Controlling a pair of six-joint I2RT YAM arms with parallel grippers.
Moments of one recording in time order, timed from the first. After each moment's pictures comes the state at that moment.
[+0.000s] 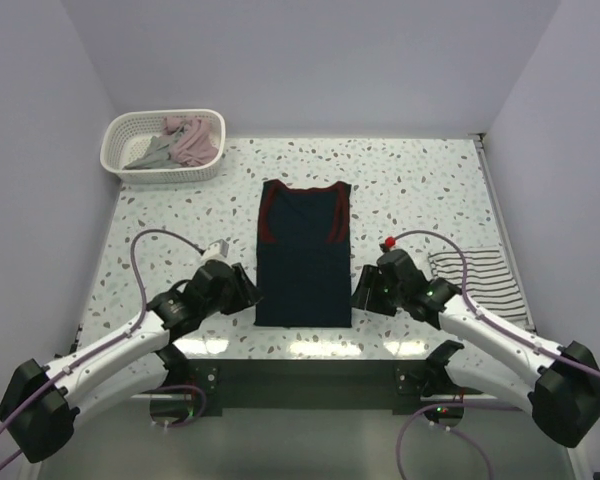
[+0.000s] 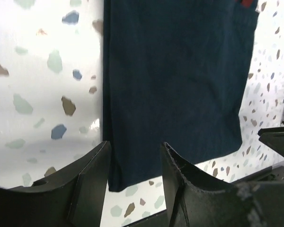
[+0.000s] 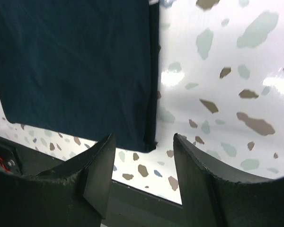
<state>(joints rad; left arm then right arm) -0.69 0.84 0.44 -0.34 -0.12 -0.94 0.63 0.99 0.52 -0.46 -0.04 0.82</state>
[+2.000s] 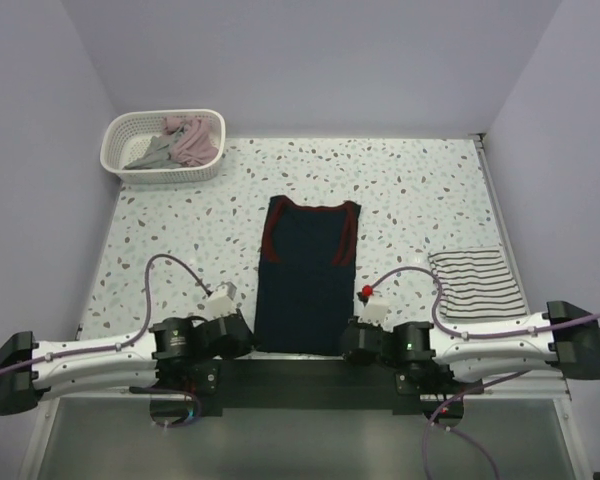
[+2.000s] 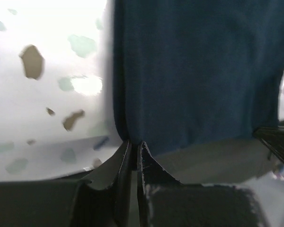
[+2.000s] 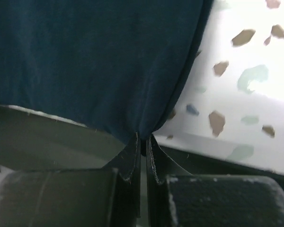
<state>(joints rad) -1.22 0.70 0.27 -0.52 -0.34 -1.40 1.43 1.00 0.42 -0.49 0.45 1.43</state>
